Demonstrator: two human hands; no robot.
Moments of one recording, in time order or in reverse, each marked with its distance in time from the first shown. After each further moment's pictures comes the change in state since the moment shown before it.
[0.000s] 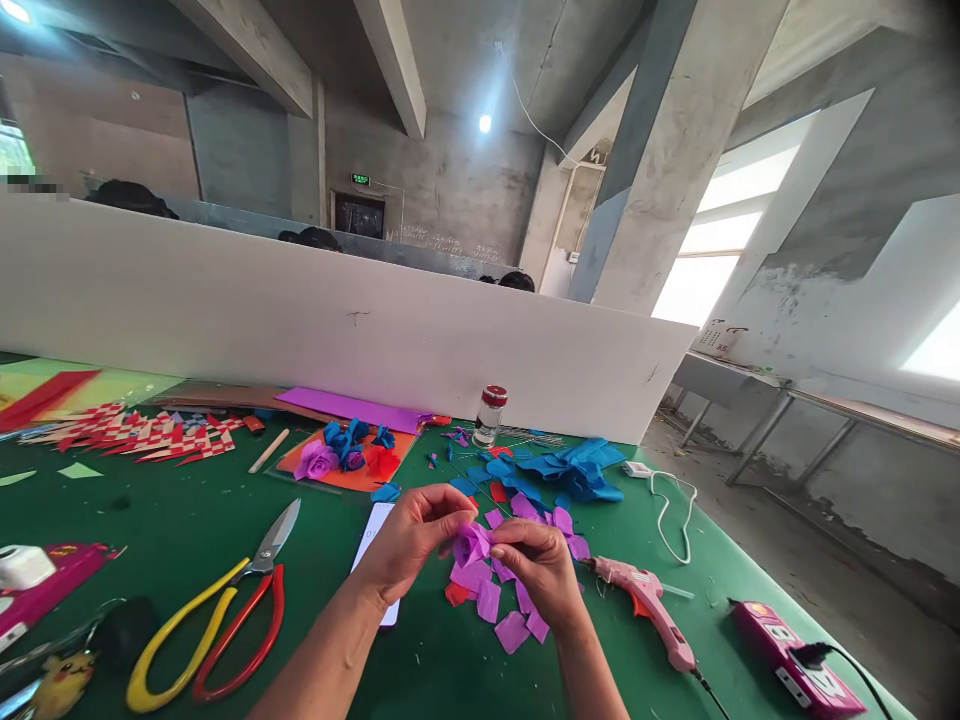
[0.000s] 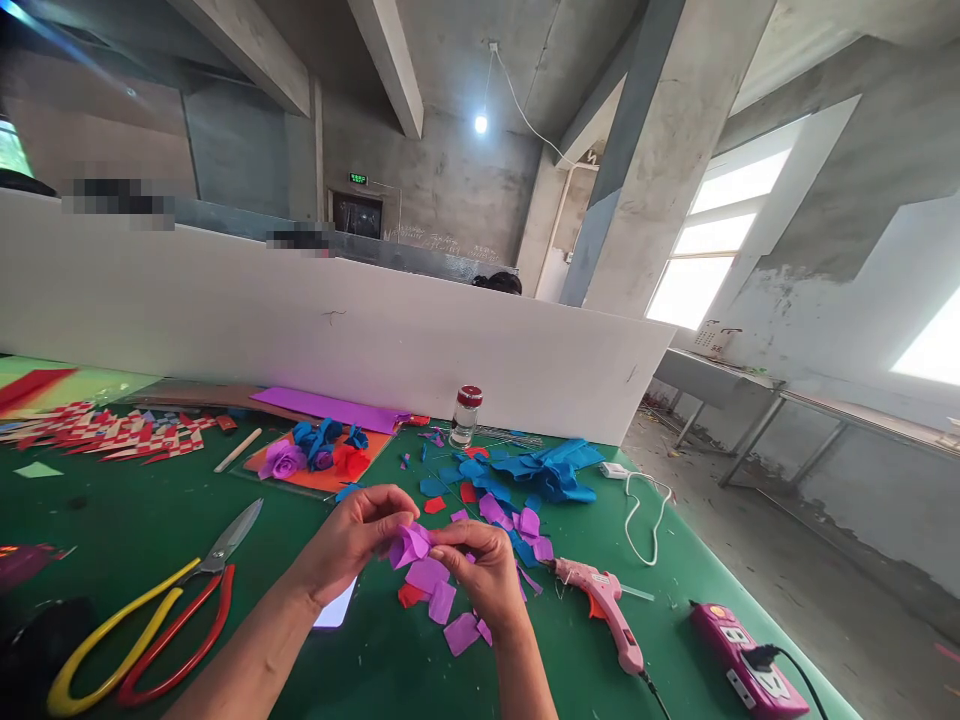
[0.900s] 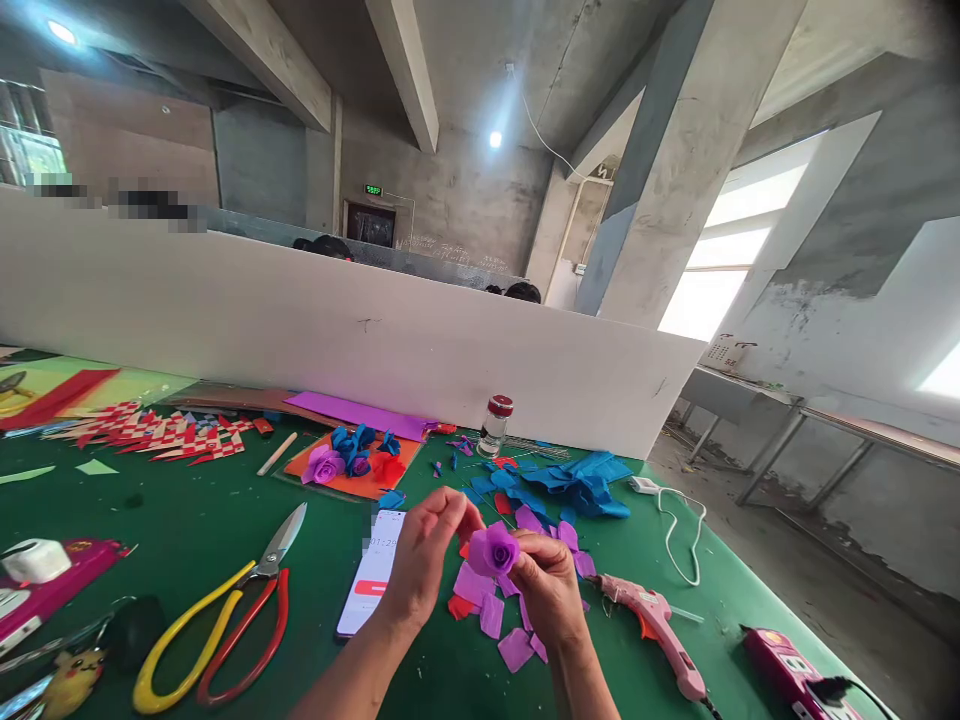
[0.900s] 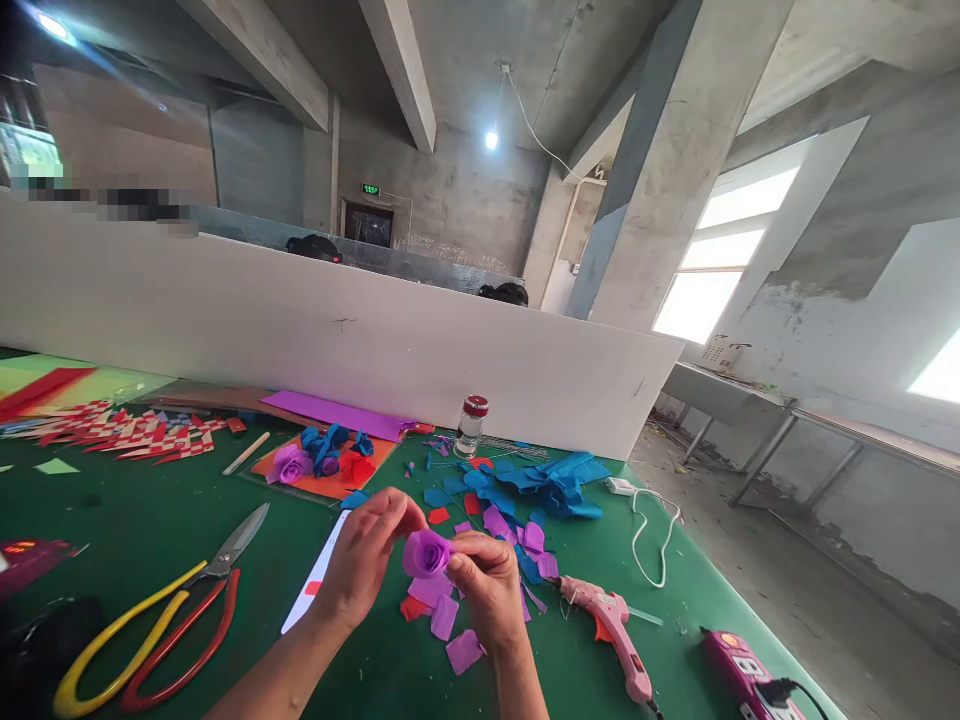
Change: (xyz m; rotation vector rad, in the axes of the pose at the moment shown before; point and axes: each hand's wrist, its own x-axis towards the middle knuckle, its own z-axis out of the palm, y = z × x) left_hand -0.001 -0.012 0.018 0.030 0.240 0.234; right_hand -0.004 0.014 0.007 0.215 0.109 0.040
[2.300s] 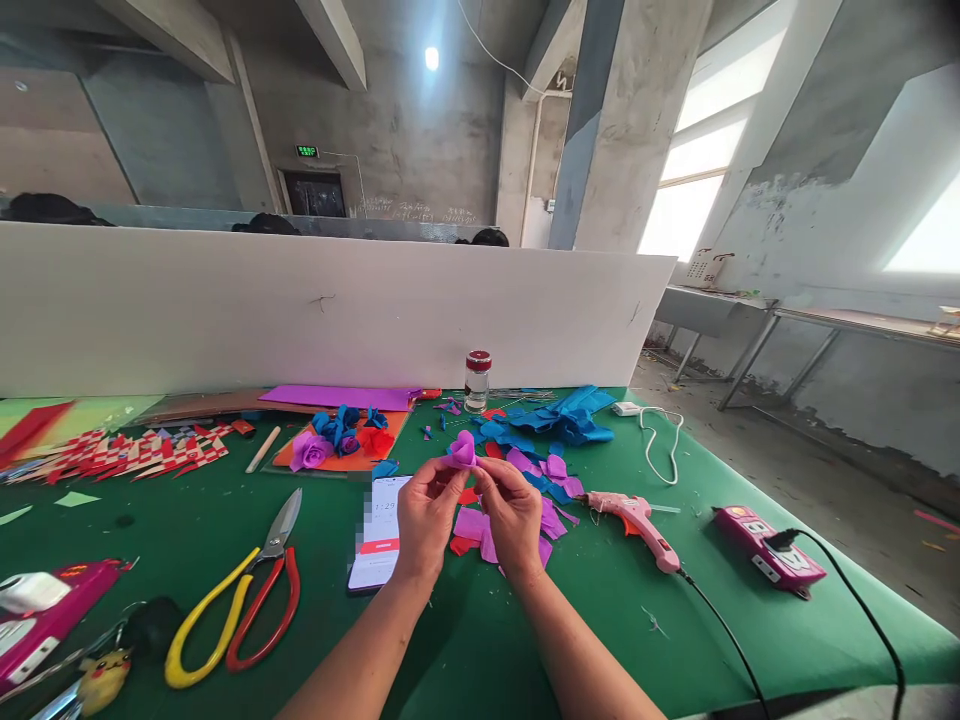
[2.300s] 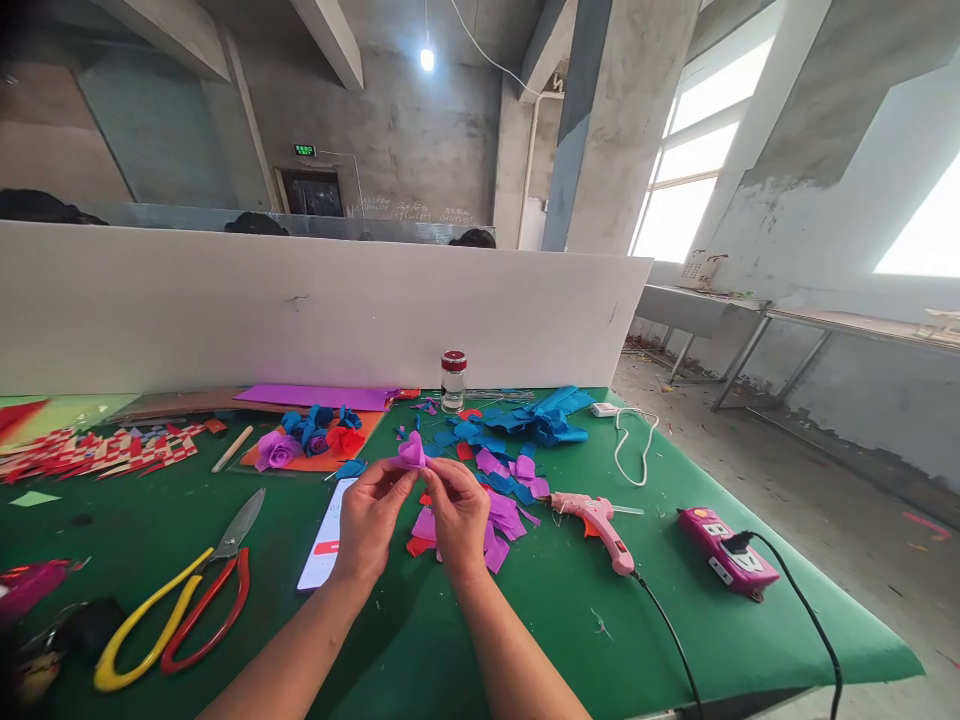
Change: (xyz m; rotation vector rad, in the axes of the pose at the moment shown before) left_hand 0.001 -0.033 0.016 0.086 0.173 0.027; right_hand 0.001 0.005 0.034 -0.248 0.370 -0.172
